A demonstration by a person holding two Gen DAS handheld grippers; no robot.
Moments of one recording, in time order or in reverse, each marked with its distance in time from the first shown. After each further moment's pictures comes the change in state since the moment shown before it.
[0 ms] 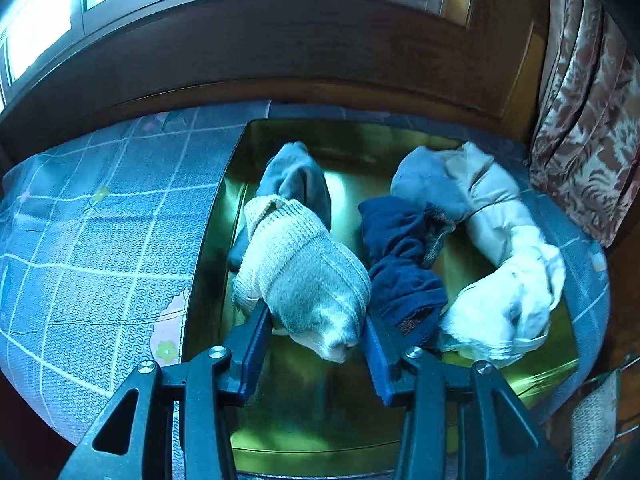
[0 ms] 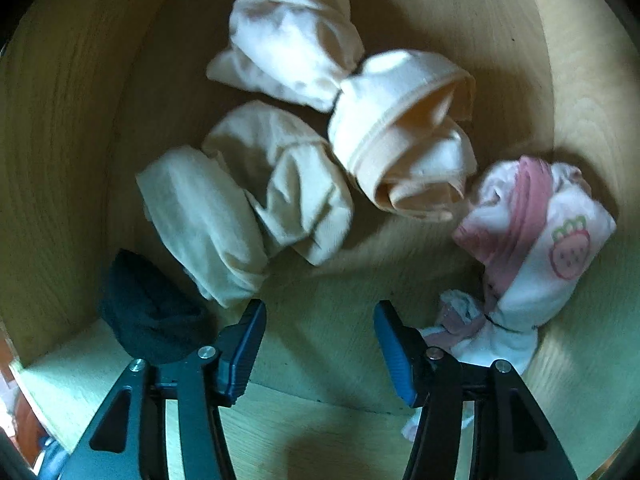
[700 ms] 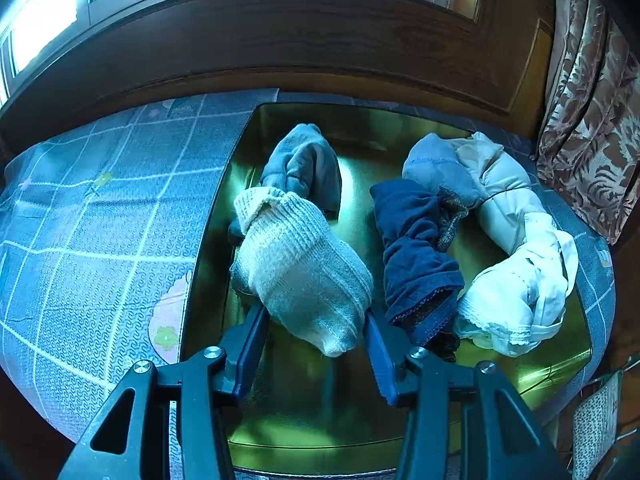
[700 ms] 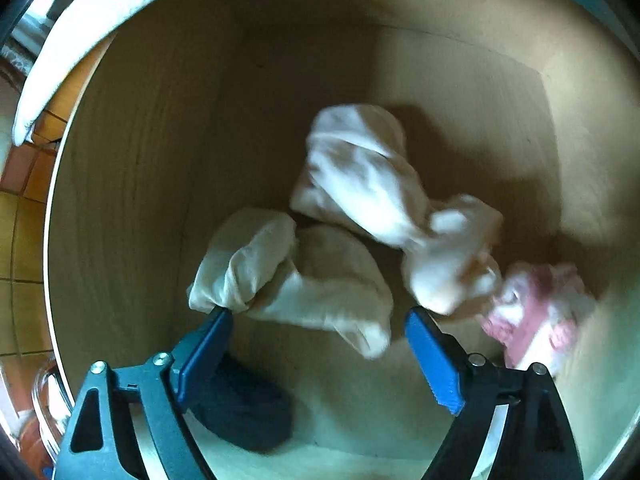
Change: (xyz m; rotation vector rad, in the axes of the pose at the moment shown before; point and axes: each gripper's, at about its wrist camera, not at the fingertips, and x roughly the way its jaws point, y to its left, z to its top) left arm 0.006 0.004 -0.003 -0.023 0.014 0.001; right arm -0.030 0.045 0.032 0.020 -0.241 0.051
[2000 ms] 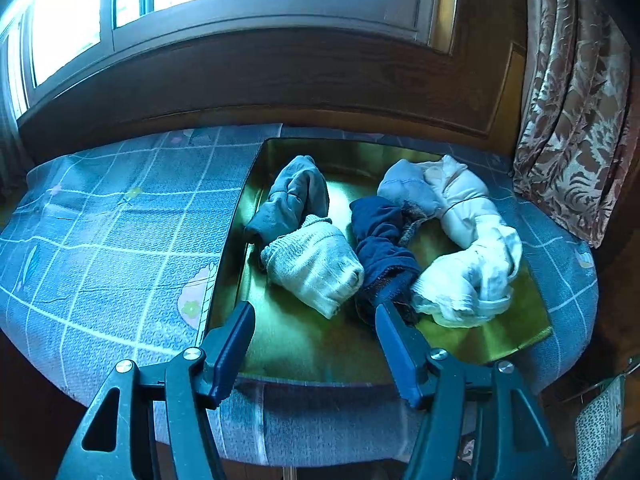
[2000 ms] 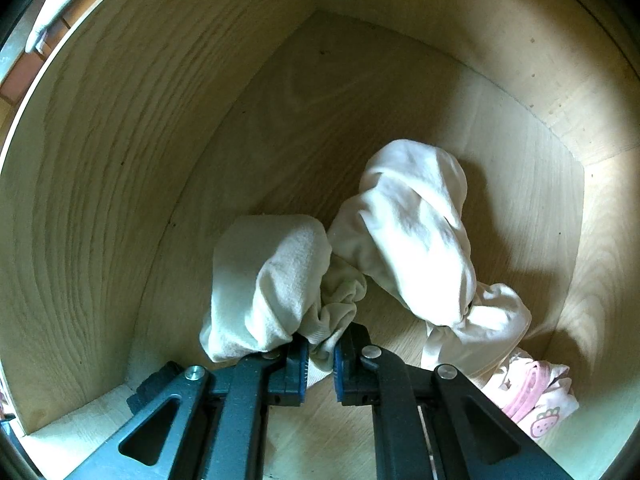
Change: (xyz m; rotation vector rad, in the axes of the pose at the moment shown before) left arm -0.064 -0.013 -0.027 -0.010 -0.126 0.016; right arm 0.009 0.051 0.011 -0.271 -0.001 -0.127
